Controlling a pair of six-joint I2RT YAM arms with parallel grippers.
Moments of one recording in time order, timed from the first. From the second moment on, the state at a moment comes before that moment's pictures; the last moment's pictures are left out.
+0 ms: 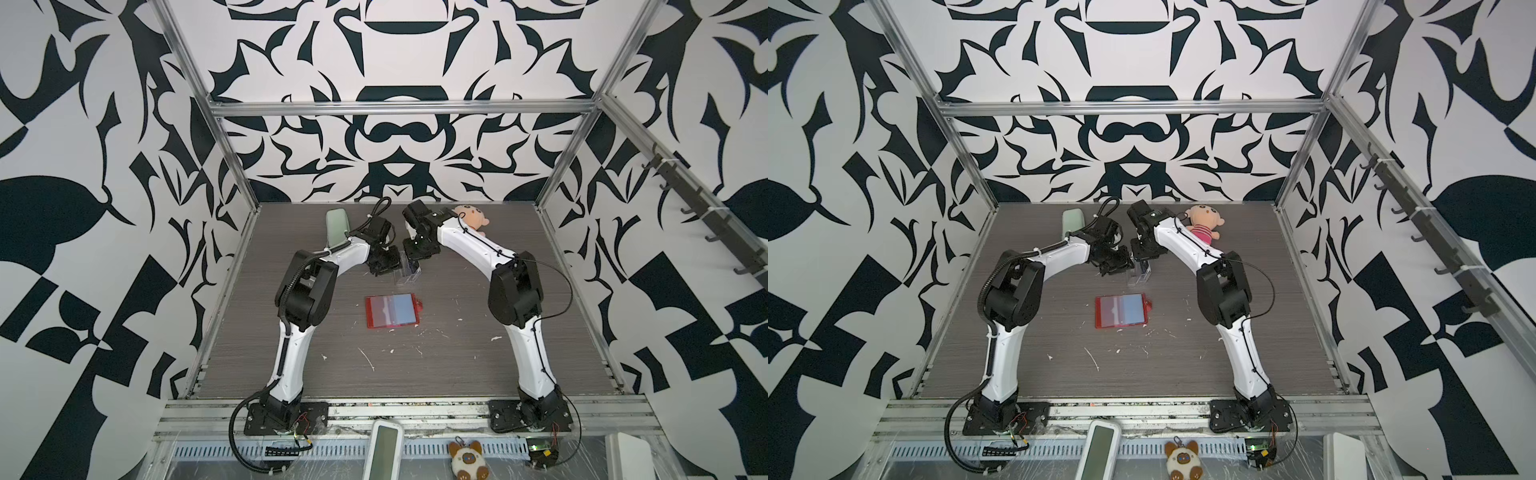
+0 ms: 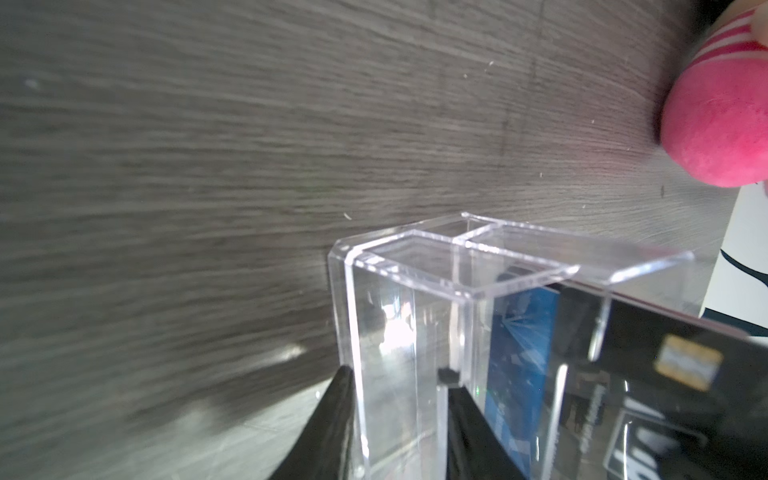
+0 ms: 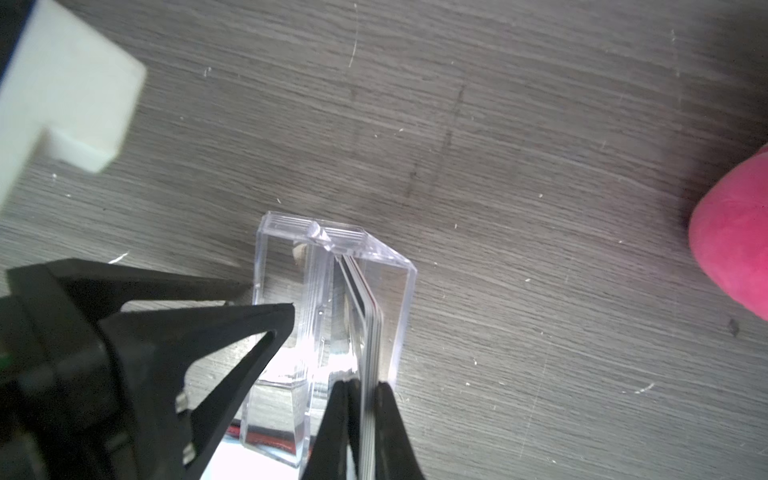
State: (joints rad) left arm -0.51 2.18 1.60 -0.51 0.33 -0.66; right arm 0.55 2.23 2.01 -1.02 0.04 0.29
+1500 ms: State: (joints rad) left arm -0.51 2.10 1.60 -0.53 0.42 -0.56; right arm 0.51 1.83 1.61 -0.80 -0.11 0.31
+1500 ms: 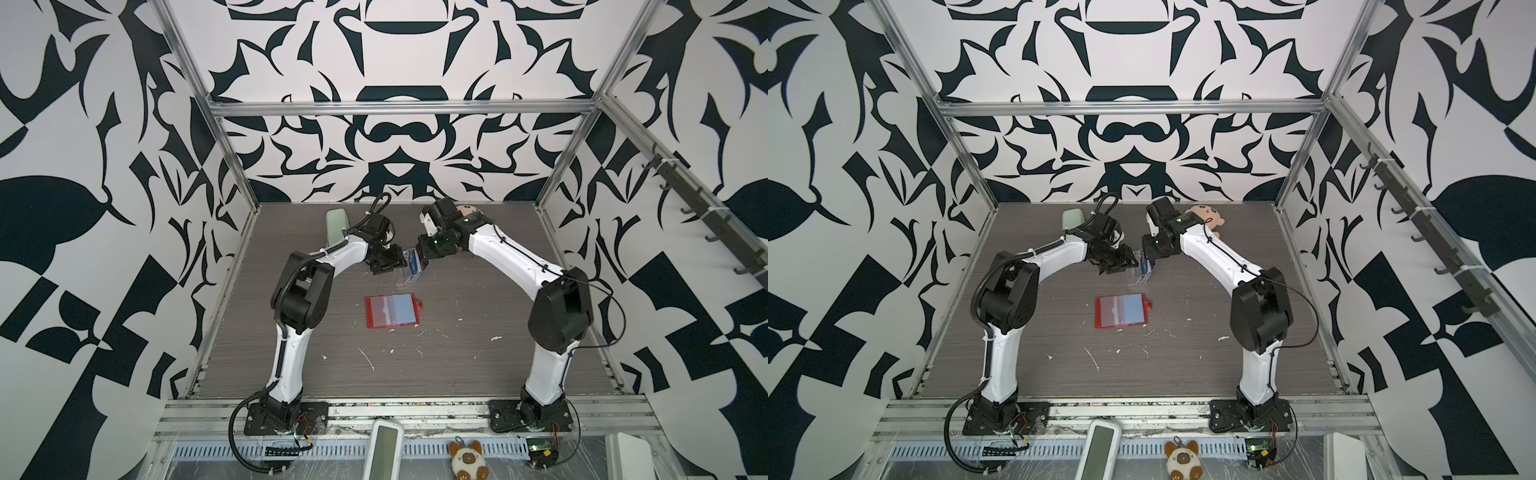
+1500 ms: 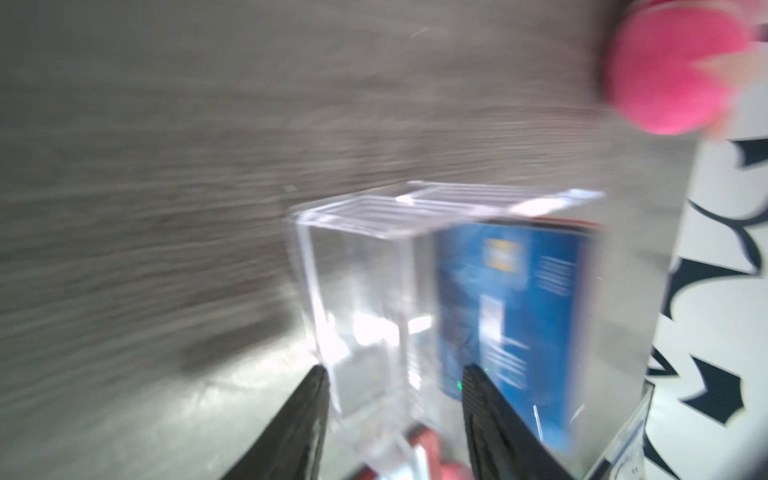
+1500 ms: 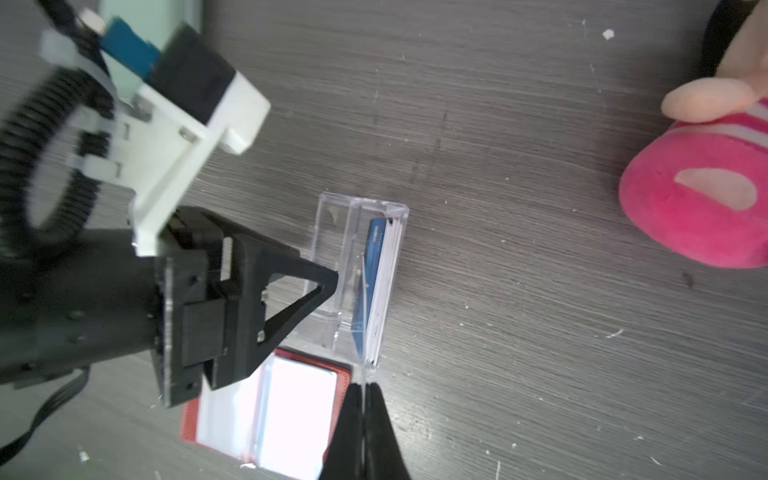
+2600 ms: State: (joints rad) left arm -0.50 1.56 0.82 -0.36 0.23 -0.64; right arm 0.55 1.70 1.03 -0.31 -0.58 0.44
